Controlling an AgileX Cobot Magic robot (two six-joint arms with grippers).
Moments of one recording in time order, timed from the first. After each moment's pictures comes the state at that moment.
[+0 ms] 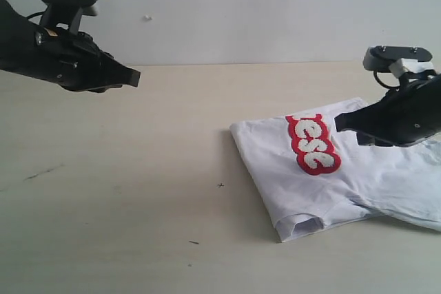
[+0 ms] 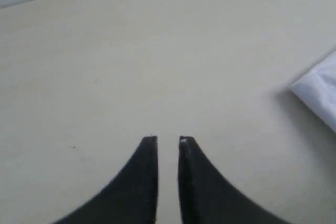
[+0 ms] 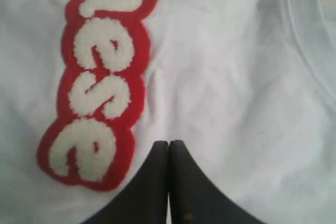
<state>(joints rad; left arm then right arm) -0.35 1.72 -1.11 -0.32 0.26 0.33 -0.04 1.69 -0.84 0.51 0.32 -0.43</state>
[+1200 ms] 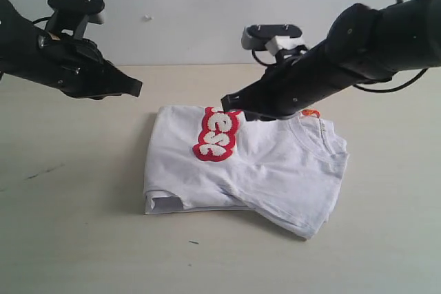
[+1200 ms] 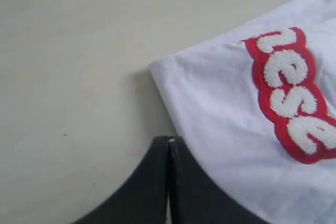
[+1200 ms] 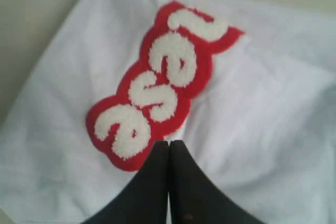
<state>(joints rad) -0.36 1.72 -1.11 -0.32 0.31 0.36 0.30 1.86 -1.16 0.59 0.36 -0.41</state>
